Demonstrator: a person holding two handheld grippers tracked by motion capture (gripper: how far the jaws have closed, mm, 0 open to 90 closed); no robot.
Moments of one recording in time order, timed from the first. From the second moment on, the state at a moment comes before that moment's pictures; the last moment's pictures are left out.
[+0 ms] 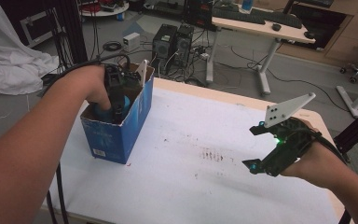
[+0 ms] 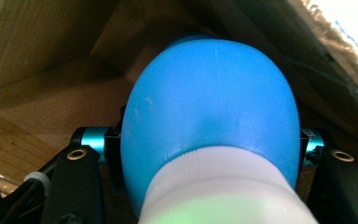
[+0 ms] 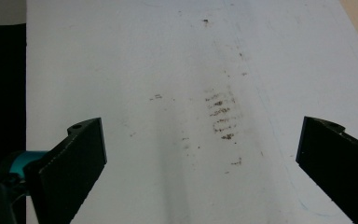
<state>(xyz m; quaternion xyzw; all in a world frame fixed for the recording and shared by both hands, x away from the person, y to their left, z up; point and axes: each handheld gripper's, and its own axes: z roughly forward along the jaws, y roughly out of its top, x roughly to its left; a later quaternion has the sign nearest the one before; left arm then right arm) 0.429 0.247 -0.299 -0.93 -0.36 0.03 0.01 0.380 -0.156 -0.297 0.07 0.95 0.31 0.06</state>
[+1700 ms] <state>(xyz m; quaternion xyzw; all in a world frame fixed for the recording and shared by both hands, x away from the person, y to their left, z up) 0.409 0.221 -0.206 -0.94 -0.33 -0.02 -0.01 0.387 -0.169 -0.286 0.07 0.95 0.30 0.05</state>
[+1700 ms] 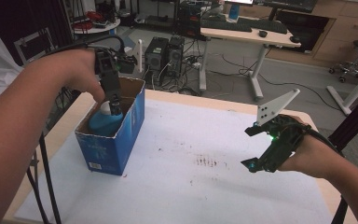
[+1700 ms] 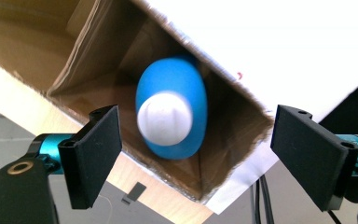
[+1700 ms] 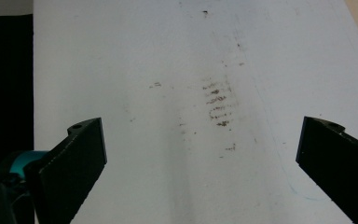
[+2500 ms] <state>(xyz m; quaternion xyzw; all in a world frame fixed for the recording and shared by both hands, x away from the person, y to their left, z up) 0.407 0.141 -0.213 -0.99 -0.16 0.03 -0.03 0.395 -0.176 -0.268 0.05 0.98 0.20 0.04</state>
